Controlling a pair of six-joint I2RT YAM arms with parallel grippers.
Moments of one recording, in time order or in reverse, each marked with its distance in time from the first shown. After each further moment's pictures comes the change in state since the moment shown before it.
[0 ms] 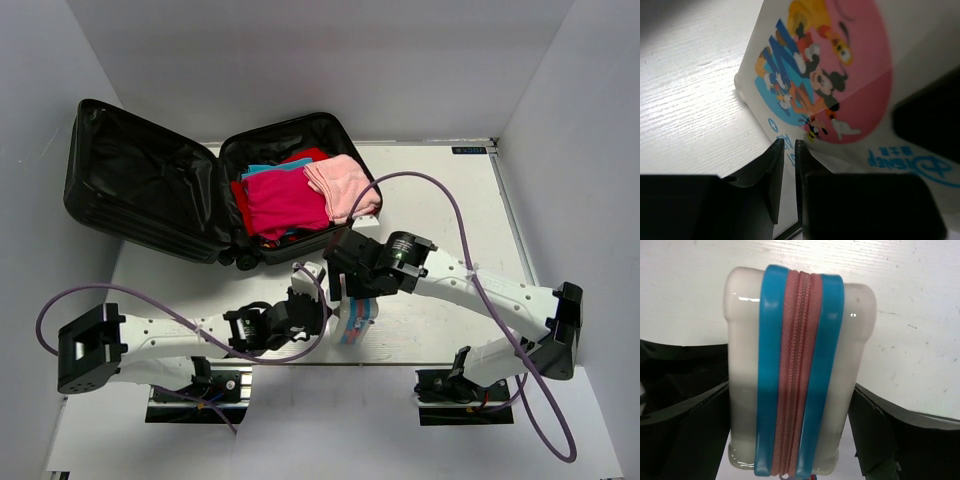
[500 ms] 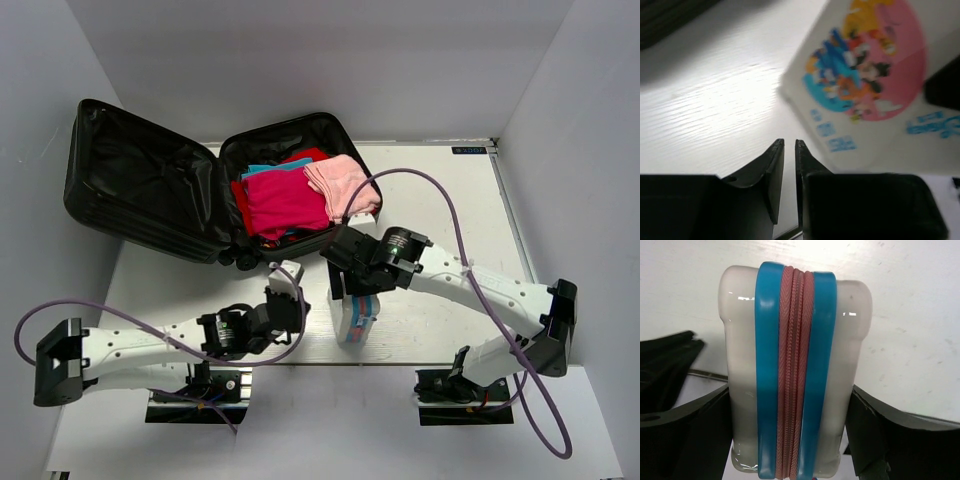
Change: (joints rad) left arm -0.004 -0.198 -0.031 -0.166 -0.100 0.022; right arm -0.014 0.032 0.025 -0.019 -0.015 -0.038
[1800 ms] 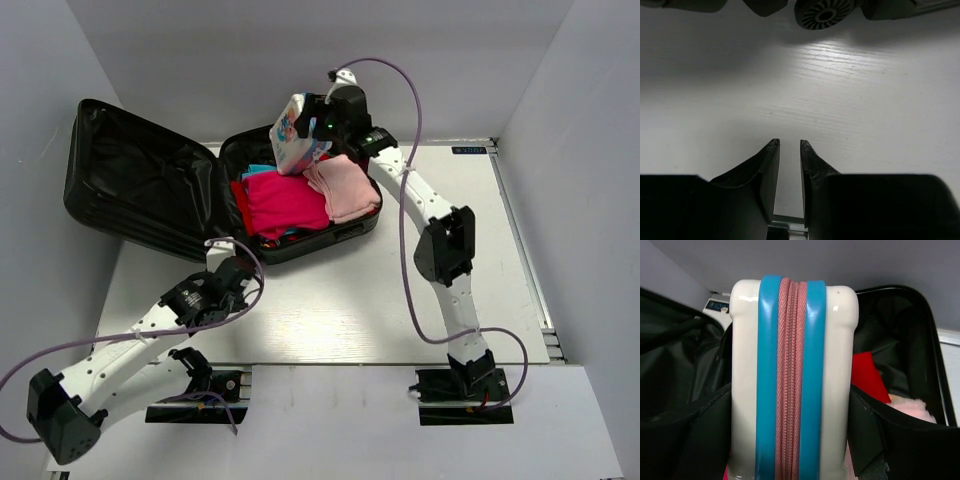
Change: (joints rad) left arm 0.485 -0.130 0.175 -0.791 -0.001 -0.084; right arm -0.530 0.787 0.887 0.834 -0.286 -0.509
